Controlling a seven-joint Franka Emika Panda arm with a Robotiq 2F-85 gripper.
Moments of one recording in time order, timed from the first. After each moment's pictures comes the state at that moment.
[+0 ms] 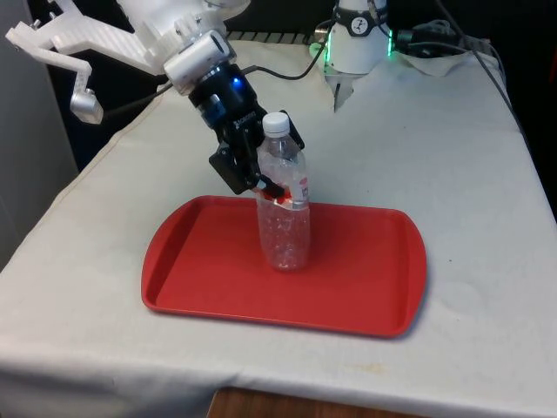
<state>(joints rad) 0.03 0.74 -0.39 -1.53 1.15 2.04 -2.03</state>
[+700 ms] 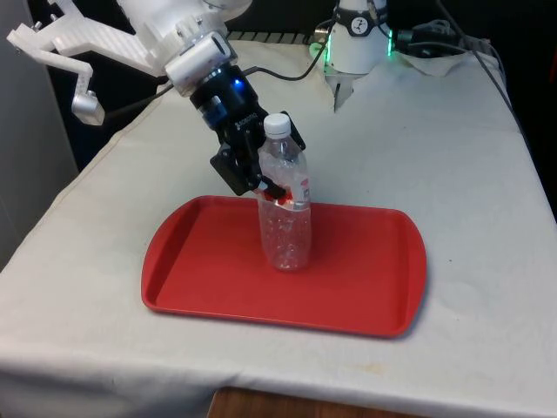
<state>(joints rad) 0.03 0.75 -0.39 -1.53 1.15 2.04 -2.03</state>
